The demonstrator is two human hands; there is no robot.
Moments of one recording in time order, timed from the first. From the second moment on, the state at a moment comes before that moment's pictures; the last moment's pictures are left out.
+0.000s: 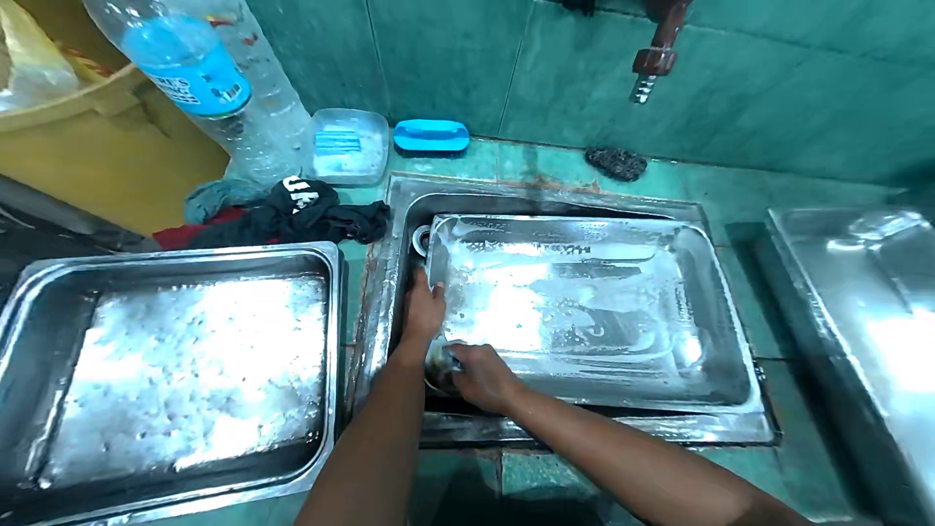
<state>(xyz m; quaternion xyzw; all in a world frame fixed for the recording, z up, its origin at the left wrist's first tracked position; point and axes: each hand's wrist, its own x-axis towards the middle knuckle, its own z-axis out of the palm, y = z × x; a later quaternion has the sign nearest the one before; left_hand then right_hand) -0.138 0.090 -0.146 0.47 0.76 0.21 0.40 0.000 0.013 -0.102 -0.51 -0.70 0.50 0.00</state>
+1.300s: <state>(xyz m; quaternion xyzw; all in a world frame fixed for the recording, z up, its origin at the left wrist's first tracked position) -0.140 0.091 -0.148 0.48 0.75 0.22 0.40 0.006 0.051 -0.150 -0.53 -0.80 0.29 0.02</state>
